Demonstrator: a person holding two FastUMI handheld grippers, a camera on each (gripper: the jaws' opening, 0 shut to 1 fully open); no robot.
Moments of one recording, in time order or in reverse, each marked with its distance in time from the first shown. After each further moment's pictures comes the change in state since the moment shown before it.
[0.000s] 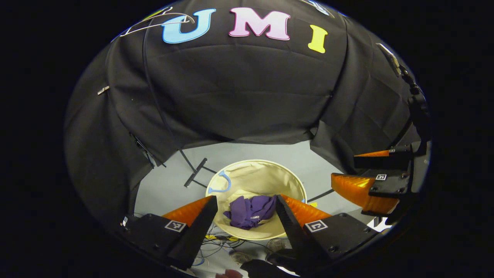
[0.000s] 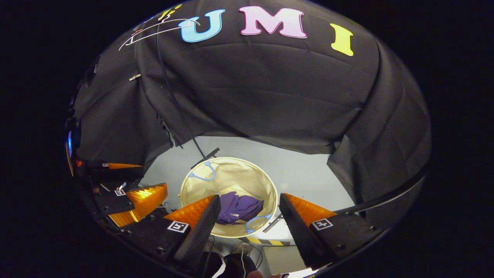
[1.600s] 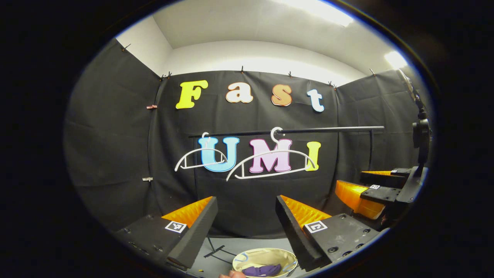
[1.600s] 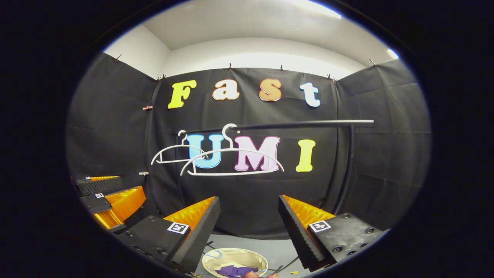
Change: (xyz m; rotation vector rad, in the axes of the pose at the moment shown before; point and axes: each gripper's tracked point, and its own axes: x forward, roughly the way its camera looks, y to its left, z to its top) left arm -0.408 0.036 0.194 0.009 -0.870 0.091; right arm -0.388 0.078 0.222 0.005 -0.884 -0.171
